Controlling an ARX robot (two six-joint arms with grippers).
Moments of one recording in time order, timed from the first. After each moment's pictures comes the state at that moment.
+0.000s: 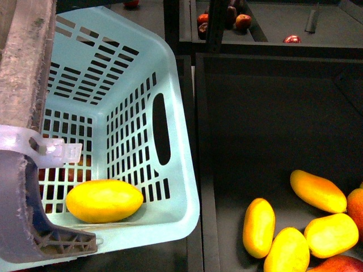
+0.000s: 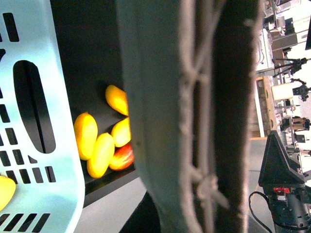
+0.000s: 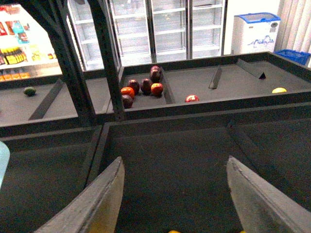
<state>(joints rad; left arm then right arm) -0.28 1.30 0.82 -0.04 0.60 -0.65 0.00 0.54 0.06 0.48 0.00 0.07</state>
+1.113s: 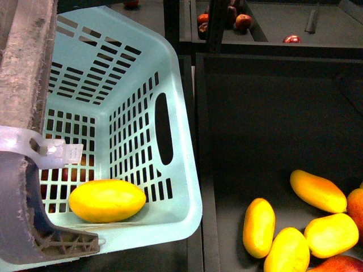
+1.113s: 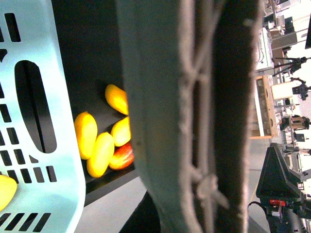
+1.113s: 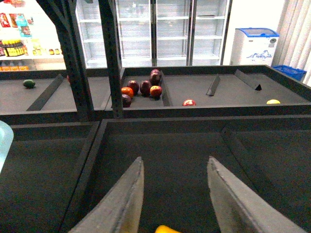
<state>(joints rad) -0.28 1.30 0.82 -0.04 0.60 -0.65 0.00 0.22 0.00 0.23 0.00 0.00</state>
